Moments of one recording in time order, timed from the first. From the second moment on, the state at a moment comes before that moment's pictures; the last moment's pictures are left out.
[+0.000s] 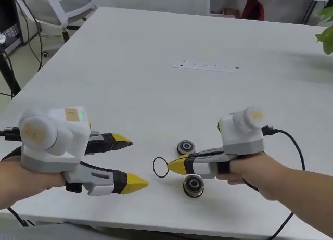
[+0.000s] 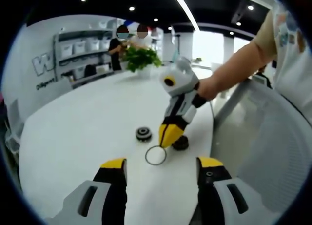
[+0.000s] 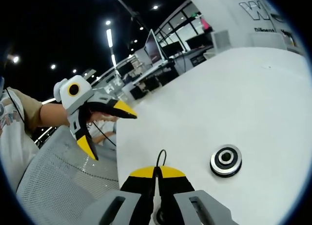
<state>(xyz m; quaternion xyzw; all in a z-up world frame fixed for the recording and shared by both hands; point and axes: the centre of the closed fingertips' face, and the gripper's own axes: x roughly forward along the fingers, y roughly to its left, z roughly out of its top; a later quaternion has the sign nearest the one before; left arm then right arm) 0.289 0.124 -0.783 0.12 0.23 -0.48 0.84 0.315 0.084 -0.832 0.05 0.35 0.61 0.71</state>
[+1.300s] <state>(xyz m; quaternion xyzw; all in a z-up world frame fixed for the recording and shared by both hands) 0.290 0.120 -0.788 0.13 0.24 -0.48 0.83 0.332 0.068 -0.843 -0.01 0.34 0.57 0.74</state>
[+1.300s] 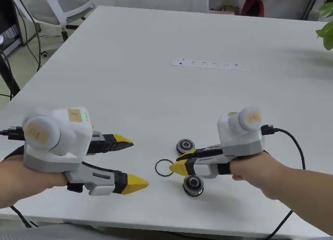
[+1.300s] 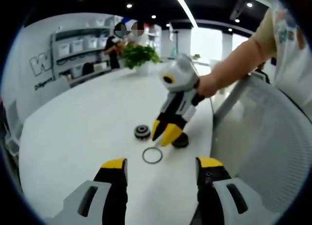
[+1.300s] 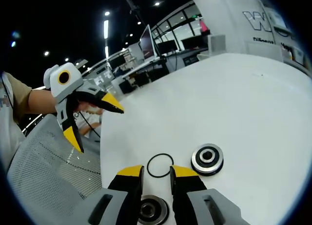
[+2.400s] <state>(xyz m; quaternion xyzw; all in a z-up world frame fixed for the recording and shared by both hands) 0.307 0.085 -0.774 0.15 0.22 -0.51 0.82 0.346 0.017 -0.795 0.02 0.27 0.55 0.79</state>
